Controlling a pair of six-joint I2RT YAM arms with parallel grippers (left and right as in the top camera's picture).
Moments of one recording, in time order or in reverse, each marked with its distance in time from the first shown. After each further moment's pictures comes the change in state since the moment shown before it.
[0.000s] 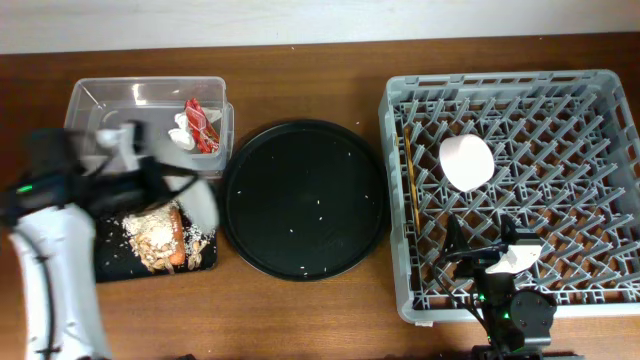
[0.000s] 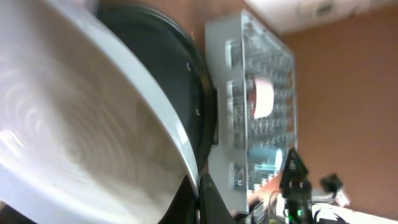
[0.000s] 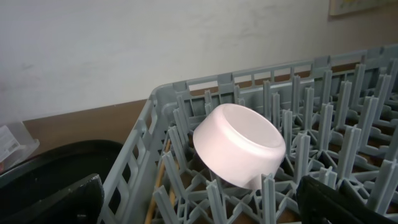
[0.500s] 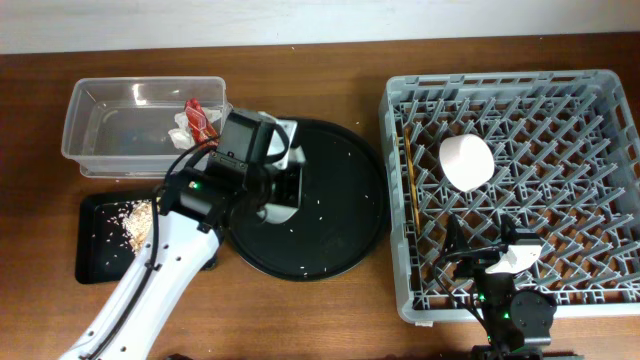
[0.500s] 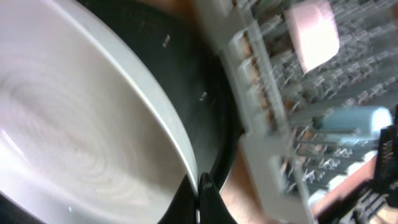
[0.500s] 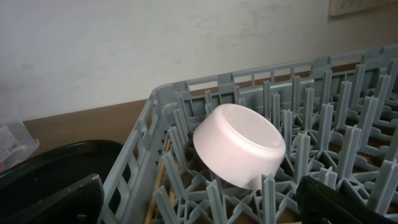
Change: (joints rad) left arm -0.846 -0.030 0.009 0.363 -0.672 -0.337; right arm 0.000 0.000 0.000 0.000 0.000 0.000
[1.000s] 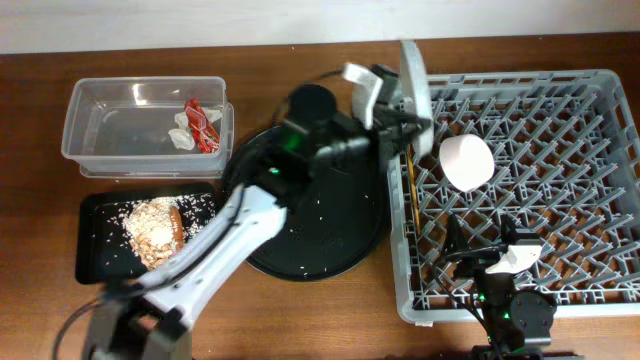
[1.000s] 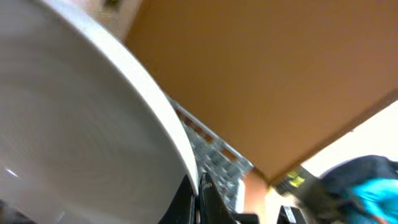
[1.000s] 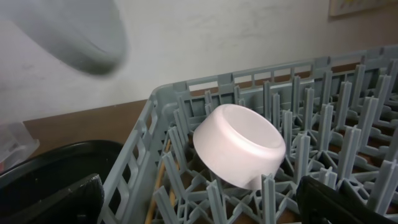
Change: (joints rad) left arm -0.183 0.270 0.024 0.999 0.394 -0.222; right arm 0.000 -0.001 0.000 0.000 0.000 0.000
